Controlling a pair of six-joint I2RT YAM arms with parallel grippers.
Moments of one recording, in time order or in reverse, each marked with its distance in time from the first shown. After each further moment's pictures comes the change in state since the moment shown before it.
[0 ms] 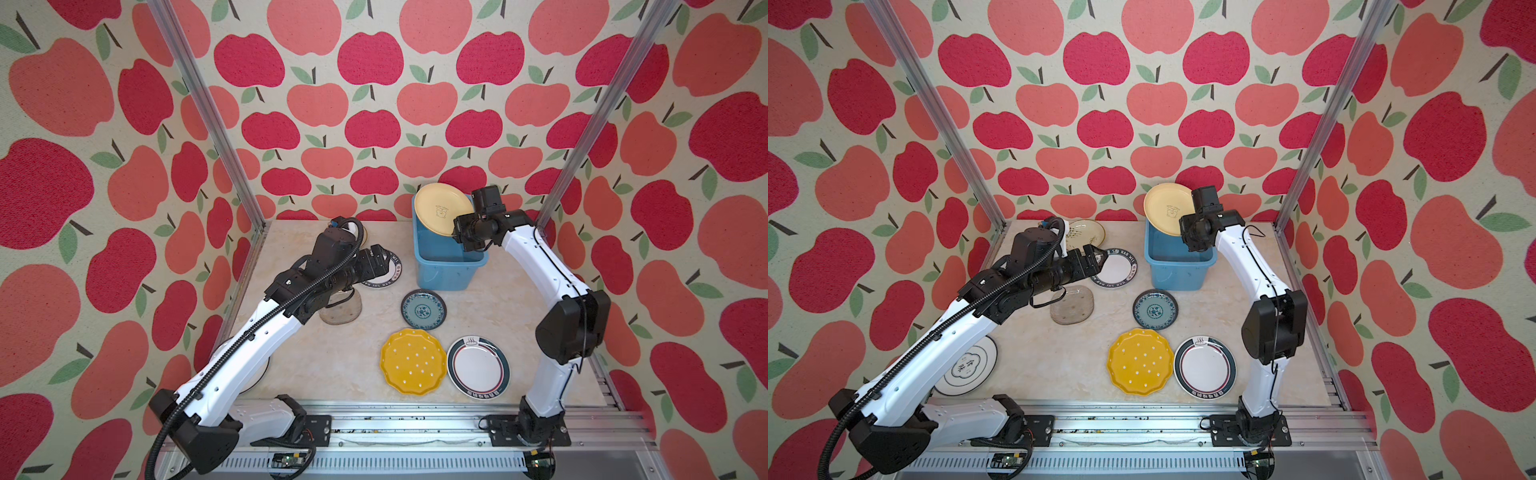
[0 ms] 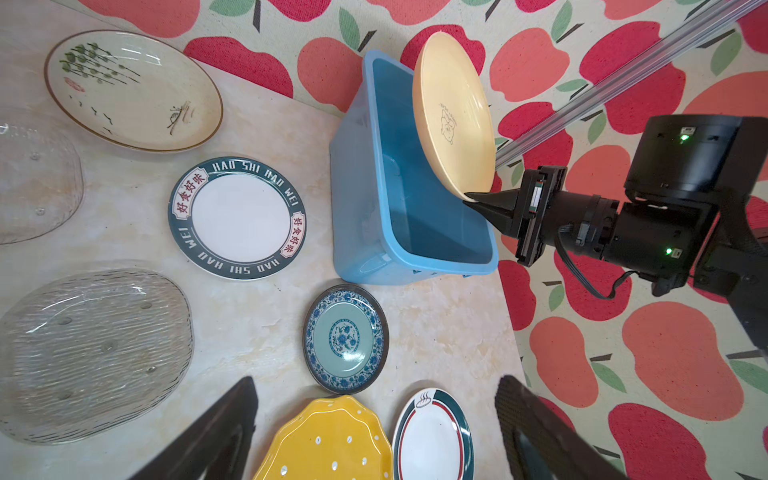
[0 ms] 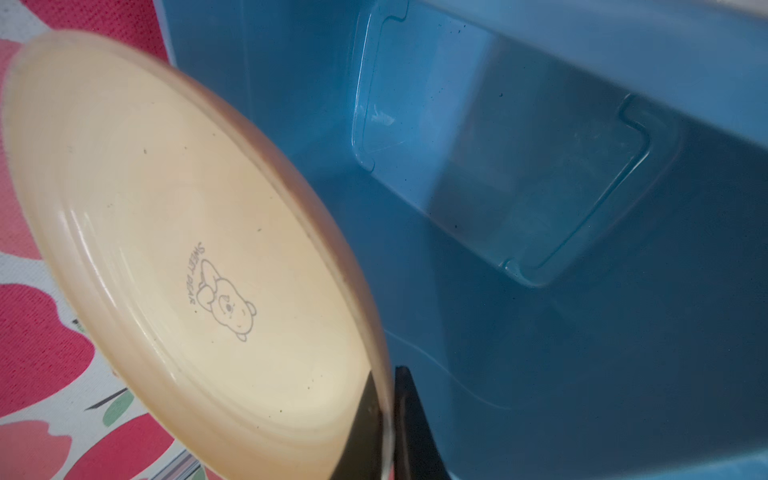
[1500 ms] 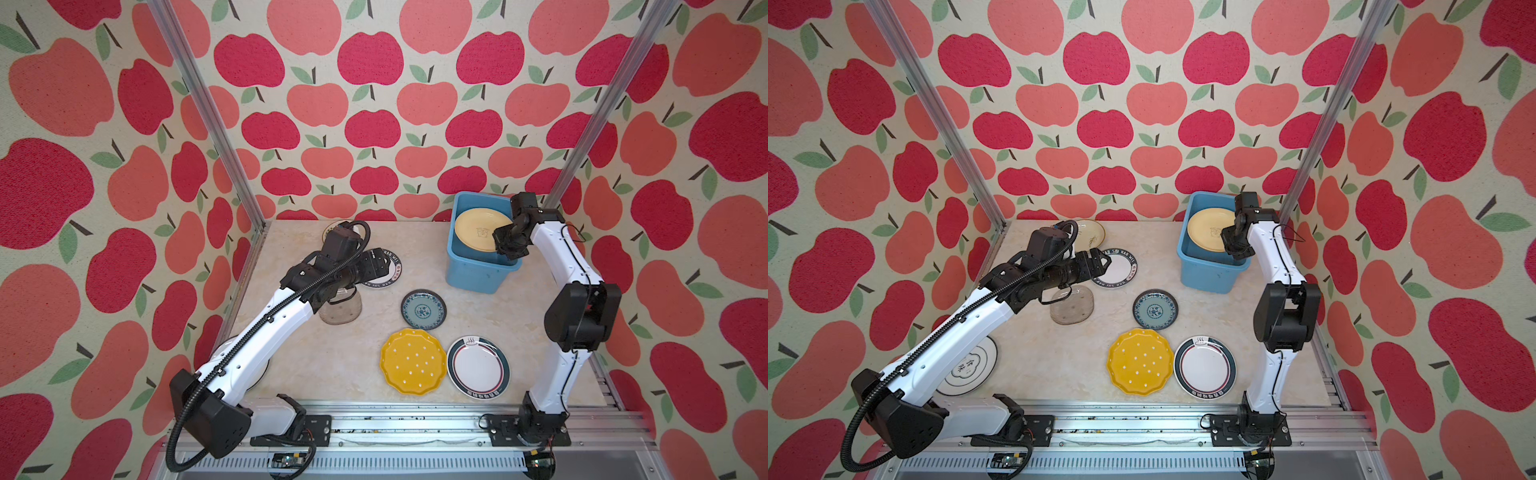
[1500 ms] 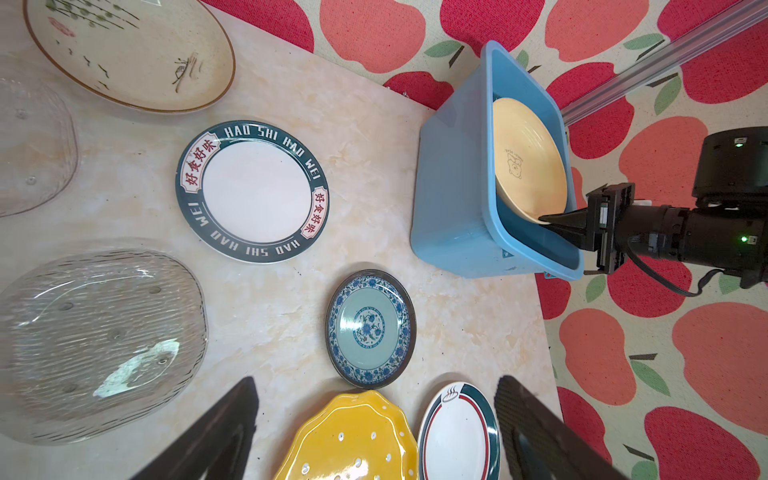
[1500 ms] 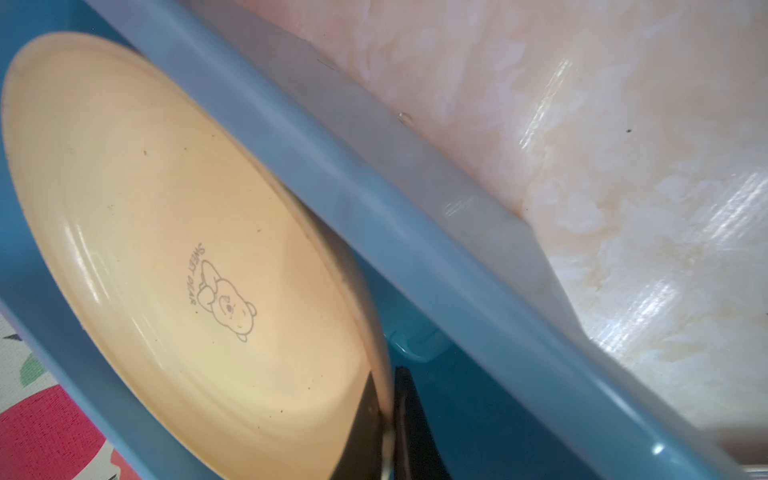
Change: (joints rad) left arm 0.054 0.052 -0.058 0.020 0.056 0.018; right arm -0.292 0.018 -0.055 -0.197 0.070 -0.353
